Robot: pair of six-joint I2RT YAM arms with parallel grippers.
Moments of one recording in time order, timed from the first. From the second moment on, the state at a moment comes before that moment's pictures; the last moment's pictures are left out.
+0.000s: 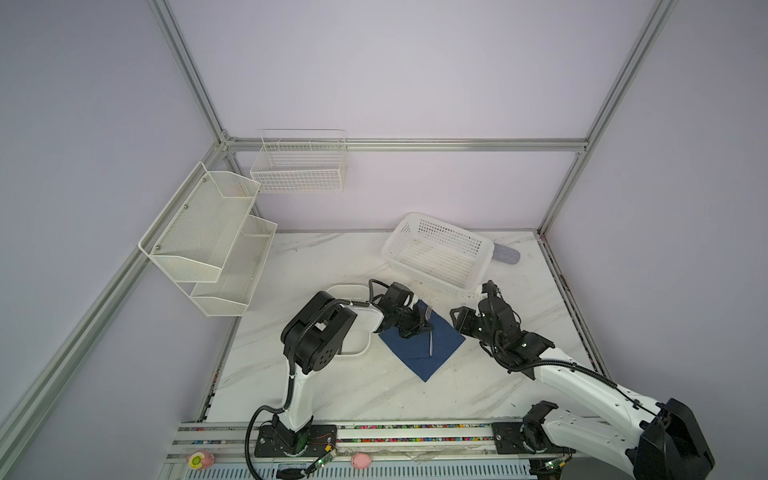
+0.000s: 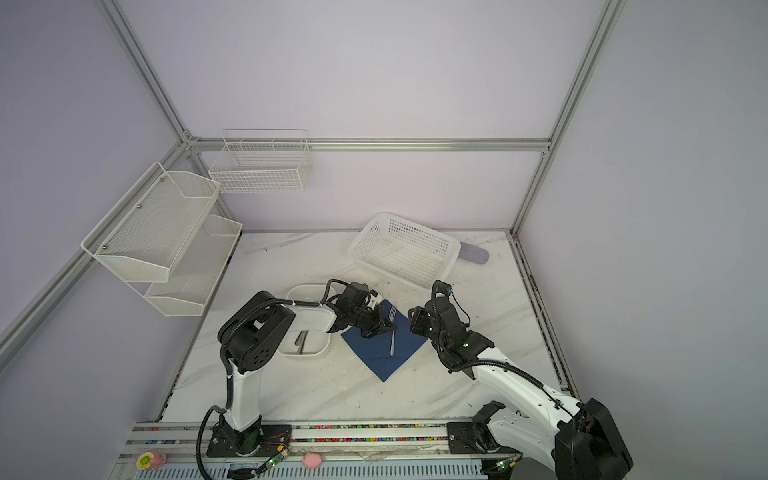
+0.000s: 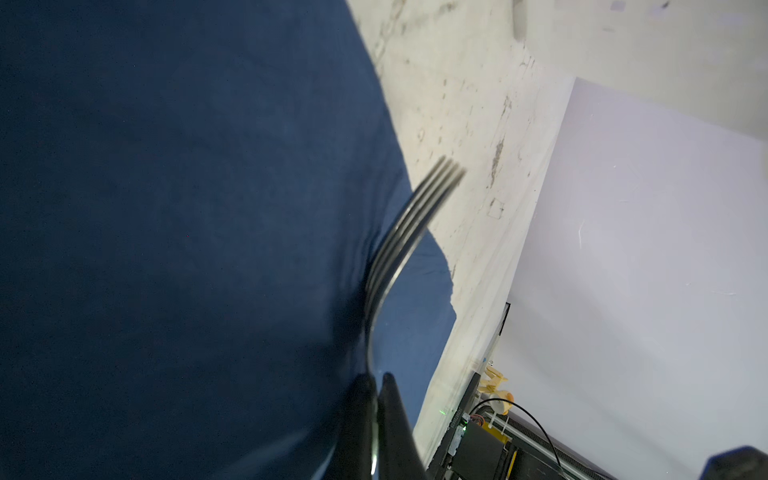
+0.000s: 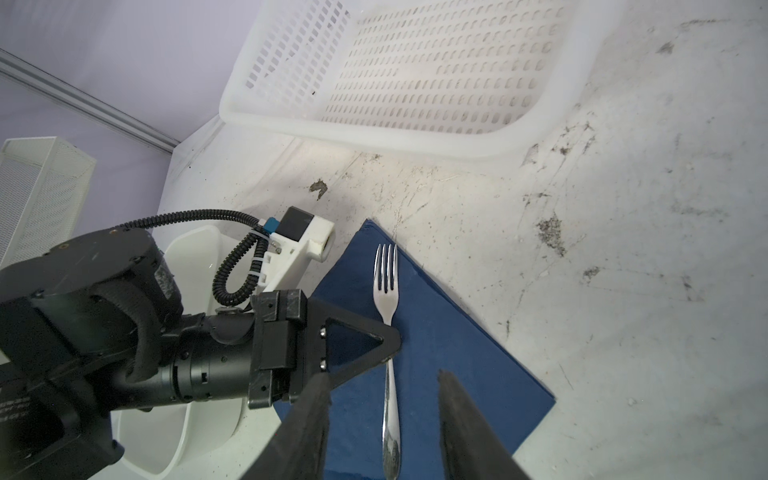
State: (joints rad) left arm -0.66 2.04 1.10 0.13 0.61 -1.03; right arm 0.61 1.05 0.59 -0.15 0.10 0.81
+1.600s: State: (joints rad) left arm -0.70 1.86 1.21 -0.24 0.30 -0.82; right arm 0.61 1.09 0.62 -0.15 0.06 0.79
